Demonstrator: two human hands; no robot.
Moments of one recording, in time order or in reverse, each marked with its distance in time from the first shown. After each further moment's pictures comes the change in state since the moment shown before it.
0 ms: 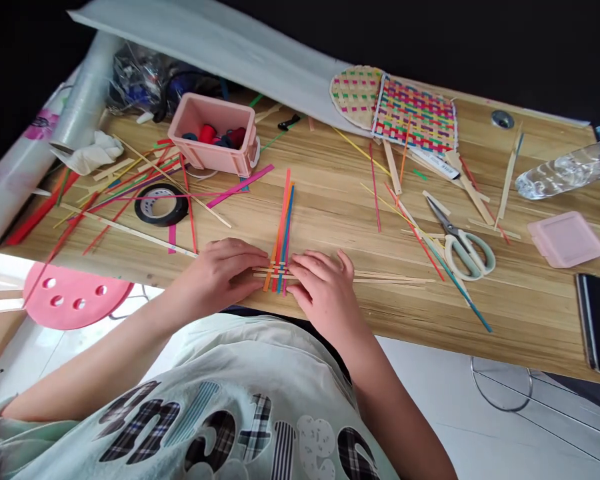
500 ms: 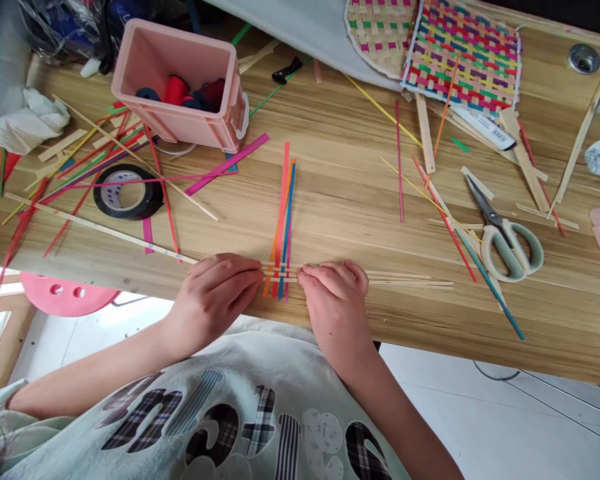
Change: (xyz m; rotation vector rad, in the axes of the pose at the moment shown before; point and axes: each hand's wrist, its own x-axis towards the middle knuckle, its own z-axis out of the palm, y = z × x) left_hand -0.020 0.011 0.023 0.086 0.112 -0.052; right_hand -0.004 -0.008 0.006 -0.040 0.135 0.090
